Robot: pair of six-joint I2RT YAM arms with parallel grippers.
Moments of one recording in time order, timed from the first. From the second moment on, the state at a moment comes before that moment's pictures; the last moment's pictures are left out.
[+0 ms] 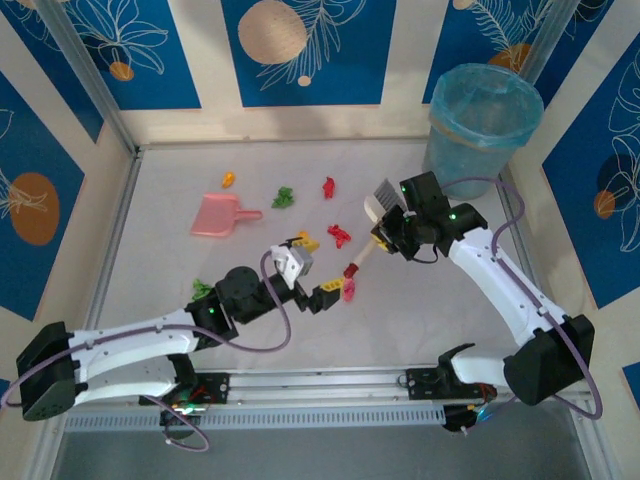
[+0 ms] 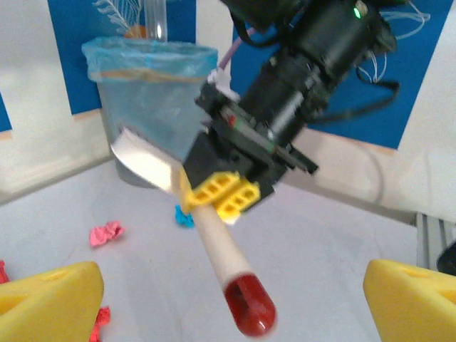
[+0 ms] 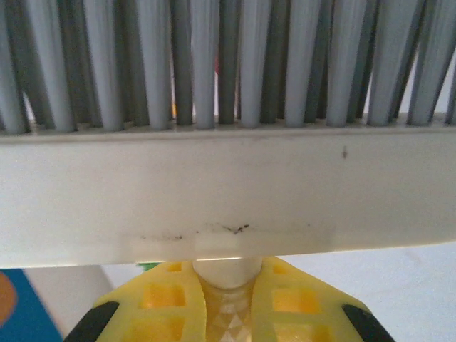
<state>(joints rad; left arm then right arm) -1.11 1.01 0.57 0.42 -0.08 -0.05 0.41 1.26 1.18 -0.91 -0.25 1.21</state>
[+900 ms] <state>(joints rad) -1.13 1.18 0.72 0.23 -0.26 0.58 0.42 1.34 1.19 -0.92 -0.34 1.53</state>
